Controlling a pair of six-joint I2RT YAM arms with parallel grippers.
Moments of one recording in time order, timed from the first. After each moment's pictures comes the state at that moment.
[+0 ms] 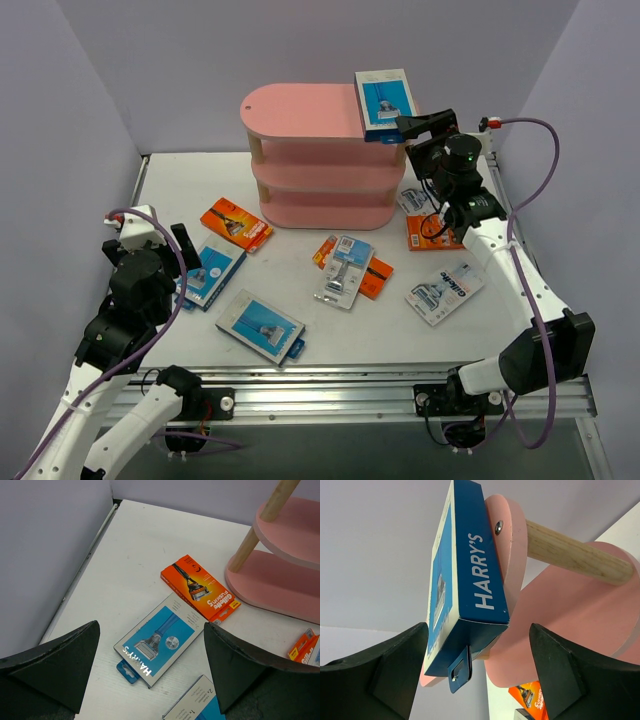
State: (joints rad) left arm -0.46 0.63 0.96 -0.57 -0.68 -0.23; right arm 0.25 1.39 1.31 -0.01 0.14 1.17
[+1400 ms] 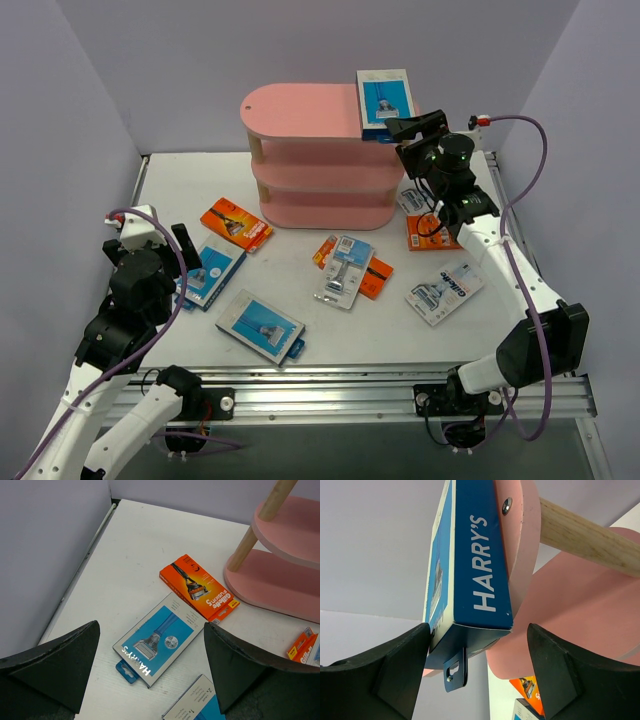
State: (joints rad) left arm -0.46 0.63 0.96 -0.57 -0.67 -0.23; right arm 0.26 1.43 1.31 0.03 0.08 1.17
